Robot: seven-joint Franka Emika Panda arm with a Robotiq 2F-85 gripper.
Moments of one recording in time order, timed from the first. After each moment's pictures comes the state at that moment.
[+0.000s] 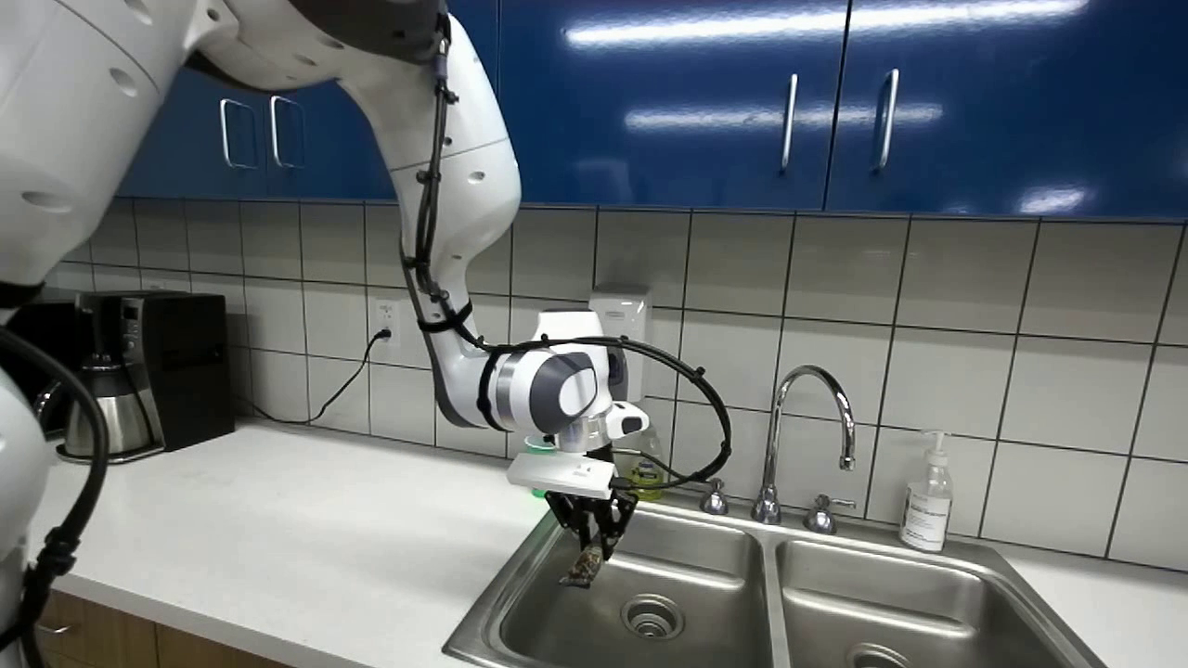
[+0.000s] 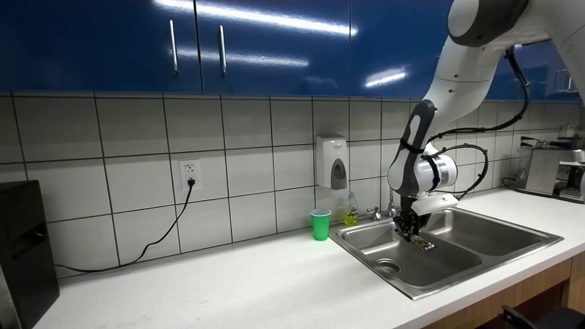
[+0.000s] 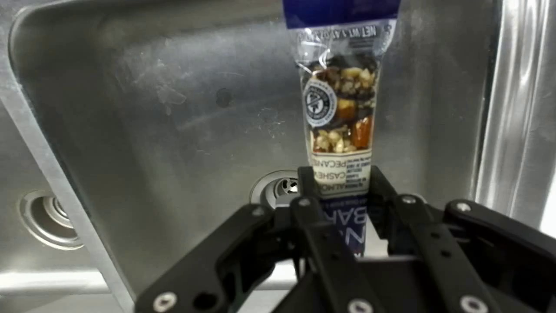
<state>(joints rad) -0.19 0.44 -0.15 -2.28 -0.10 2.89 -0.16</state>
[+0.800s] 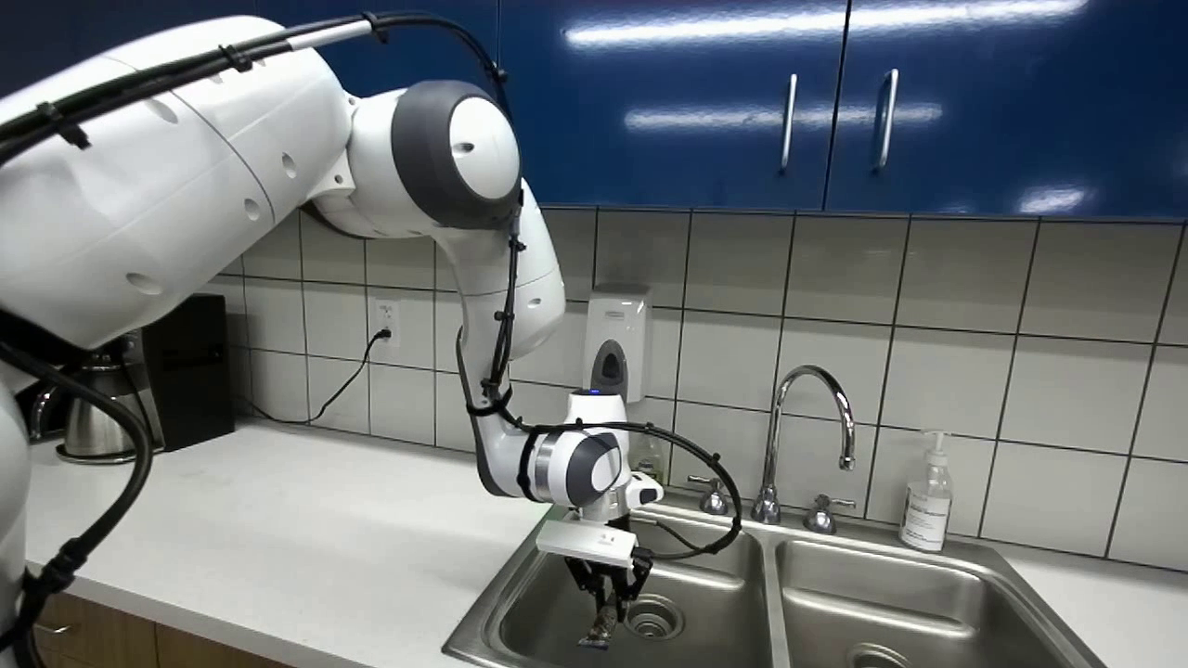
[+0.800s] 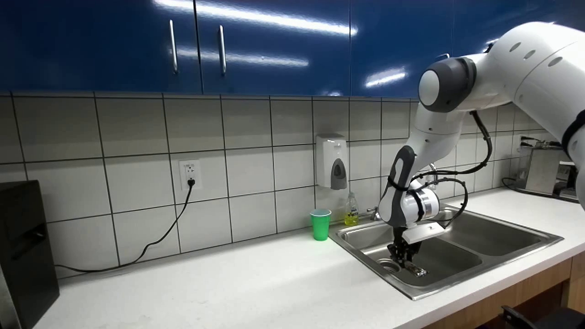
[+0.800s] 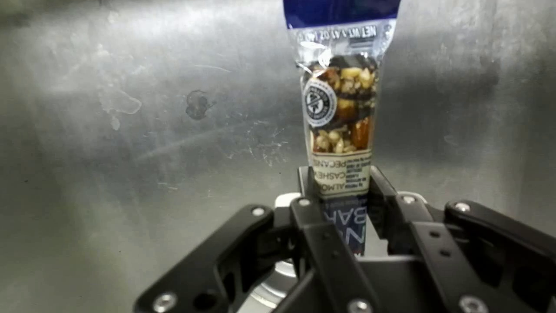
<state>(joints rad) -0.23 0.84 -0.11 -1.93 -0.10 2.85 -0.16</state>
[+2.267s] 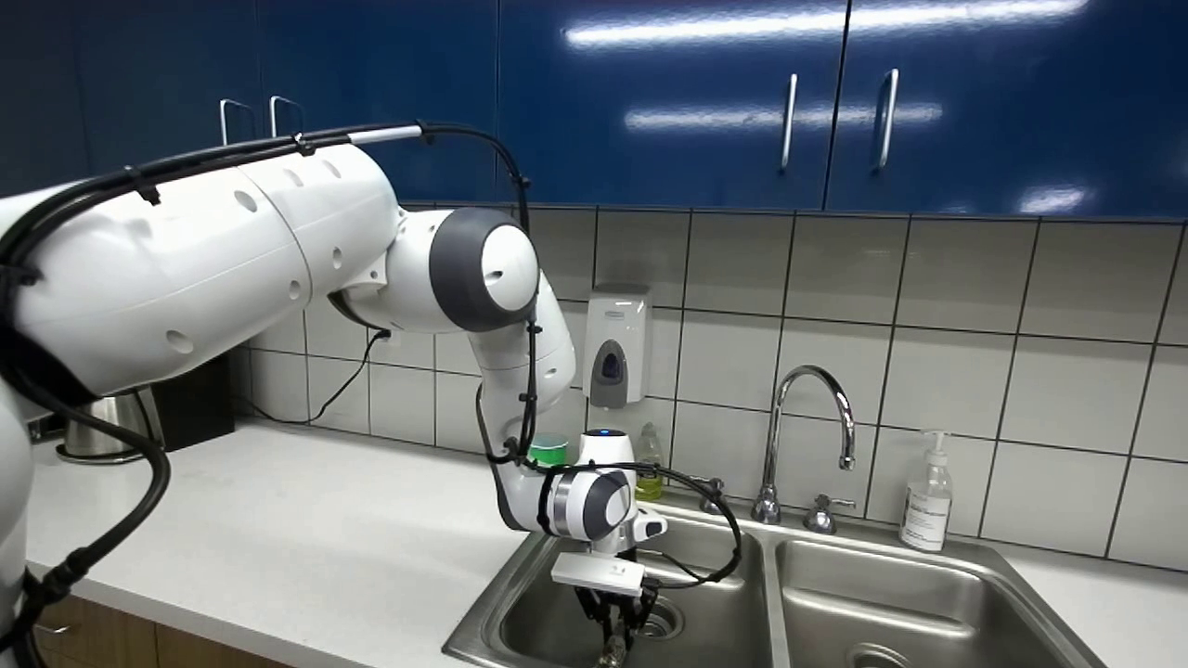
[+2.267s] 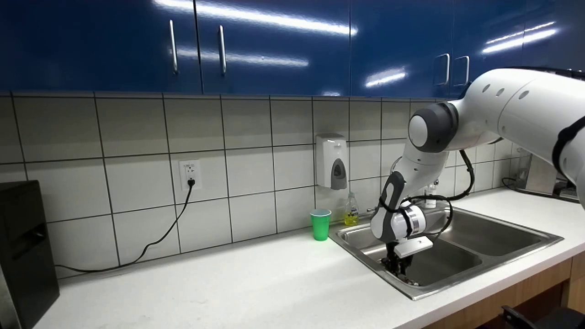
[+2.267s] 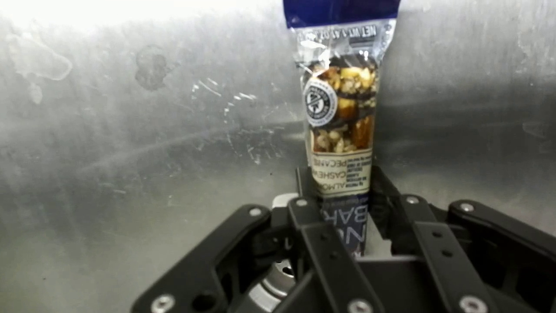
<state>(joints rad) -0.23 1.12 -0.11 -1.60 -0.10 2.74 -0.16</state>
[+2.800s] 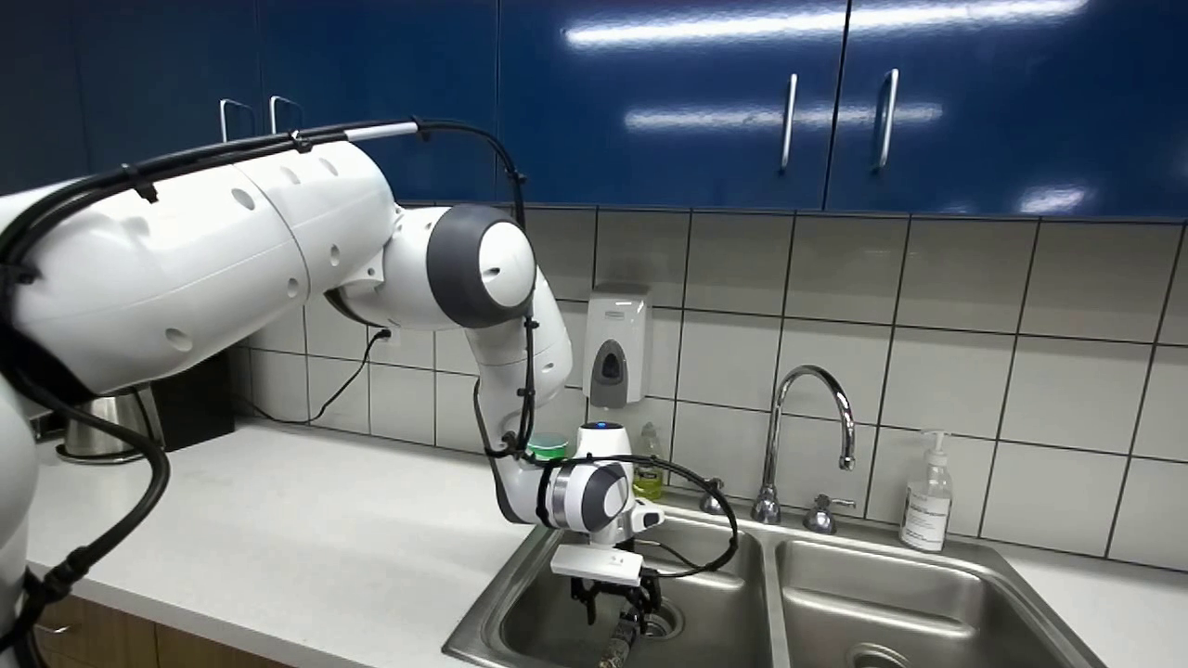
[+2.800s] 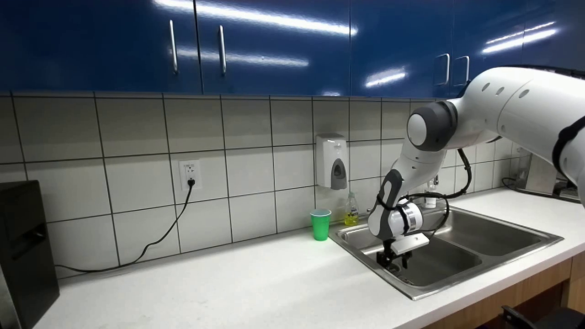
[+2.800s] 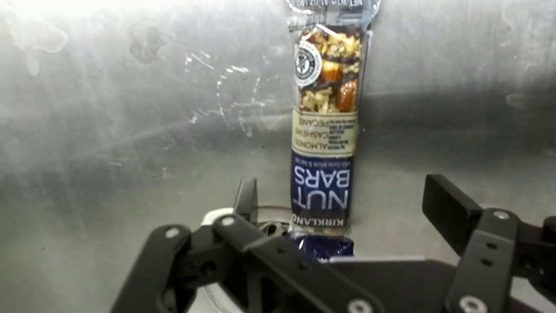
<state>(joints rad) -0.22 1.11 -0.11 -1.59 -0.10 2.74 -0.15</state>
